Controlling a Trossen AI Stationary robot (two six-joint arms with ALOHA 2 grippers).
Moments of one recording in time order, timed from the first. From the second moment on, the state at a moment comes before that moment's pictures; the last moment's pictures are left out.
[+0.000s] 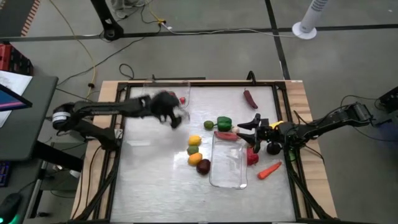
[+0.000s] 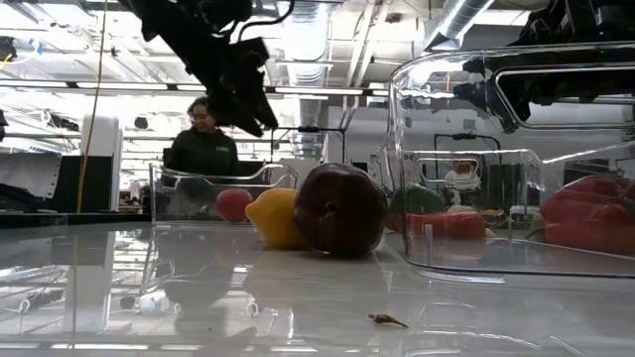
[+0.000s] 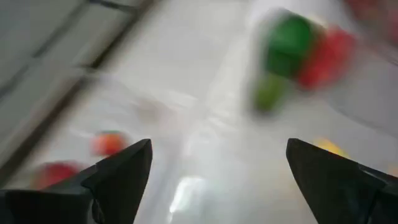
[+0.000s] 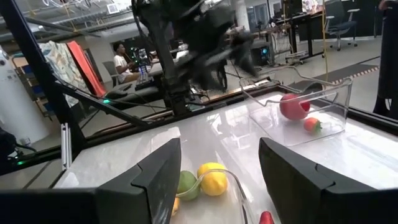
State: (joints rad) left arm 0.23 1.35 0.91 -0.30 -0.16 -0.10; right arm 0.18 0.77 0.09 0.73 0.37 0.24
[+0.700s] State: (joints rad) left arm 0.01 1.75 0.91 -0.09 -0.10 -0.14; right arm 0.18 0.77 0.09 0.71 0.37 0.26
